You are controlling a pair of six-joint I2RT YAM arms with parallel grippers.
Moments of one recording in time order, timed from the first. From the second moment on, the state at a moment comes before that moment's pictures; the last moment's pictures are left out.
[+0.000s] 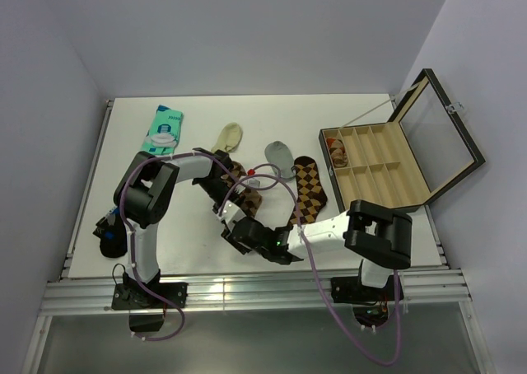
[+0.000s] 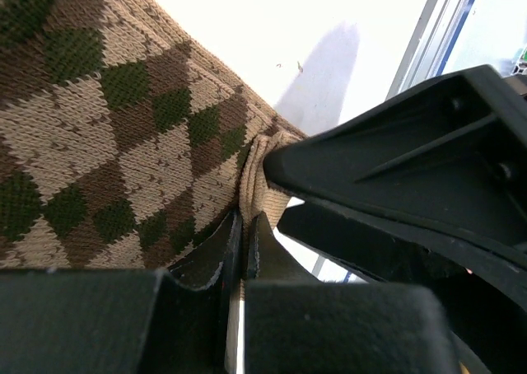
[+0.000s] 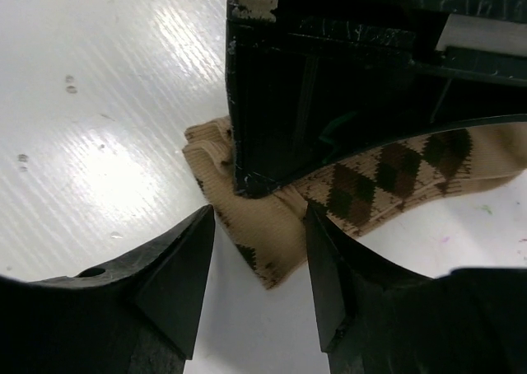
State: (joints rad) left arm -0.51 2.03 1.23 -0.93 0.82 0.52; right arm 1.27 1.69 0.74 0.25 0.38 0.14
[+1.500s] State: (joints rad) left arm -0.36 1.75 1.05 -0.55 0.64 0.38; right arm 1.07 1.58 0.57 0.39 -0.13 0.30
